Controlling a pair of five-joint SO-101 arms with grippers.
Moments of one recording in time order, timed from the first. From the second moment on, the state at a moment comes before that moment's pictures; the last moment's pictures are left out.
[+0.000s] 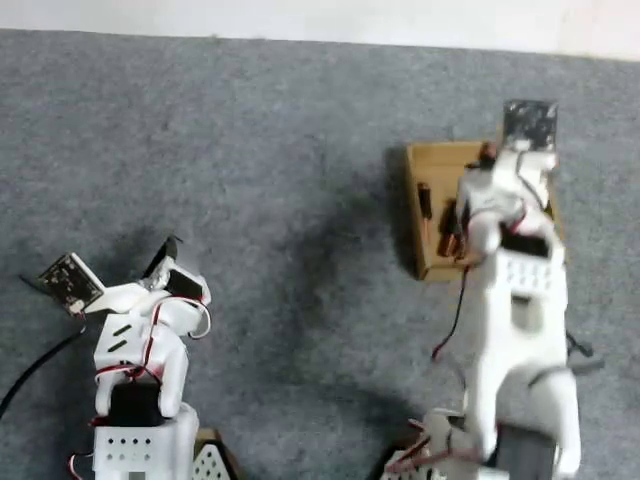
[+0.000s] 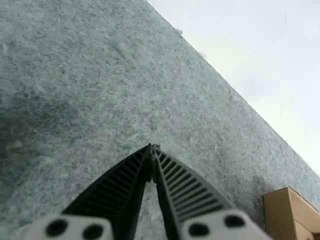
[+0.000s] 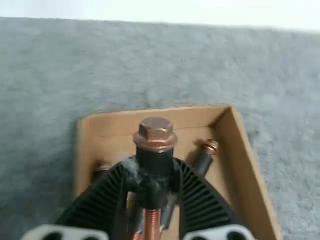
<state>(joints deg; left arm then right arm) -6.7 -102.6 96.0 34.9 47.3 7.7 -17.5 34.4 23.3 9.5</state>
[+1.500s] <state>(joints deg) -6.7 -102.6 96.0 34.9 47.3 -6.2 -30.5 37.1 46.8 9.1</state>
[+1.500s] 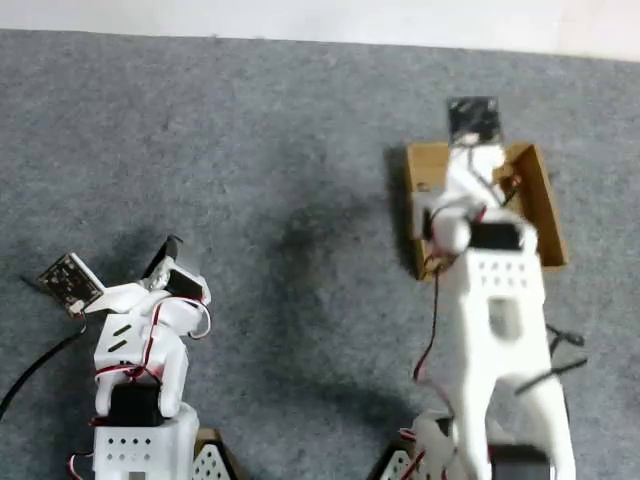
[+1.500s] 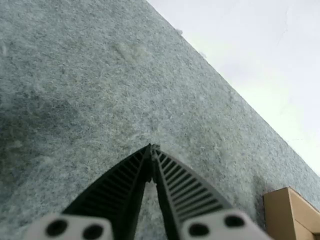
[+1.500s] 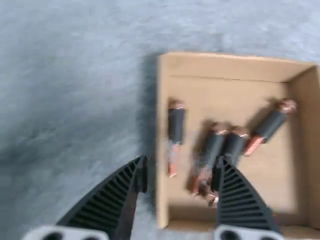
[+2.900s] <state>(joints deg) 0.8 -102.6 96.0 58.3 9.5 -10.8 -104.5 95.7 54.7 8.7</state>
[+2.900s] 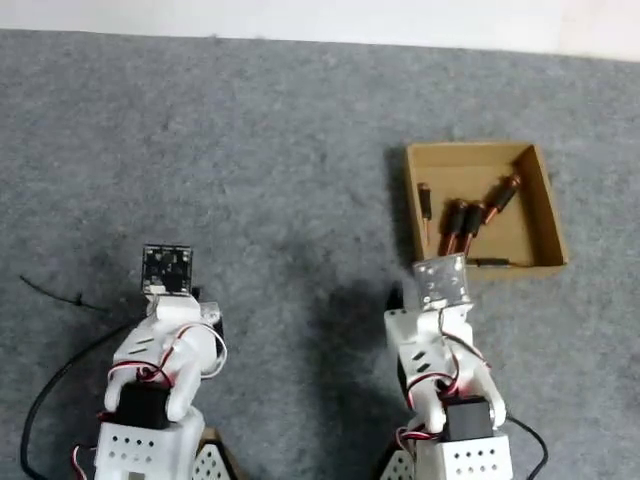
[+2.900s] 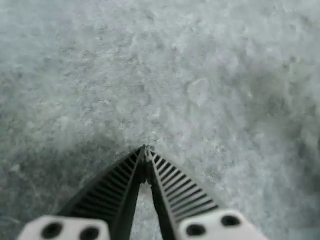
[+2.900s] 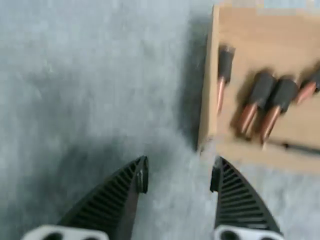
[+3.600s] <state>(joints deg) 1.1 -102.6 96.0 67.2 8.2 -10.8 -104.5 95.7 71.0 8.7</state>
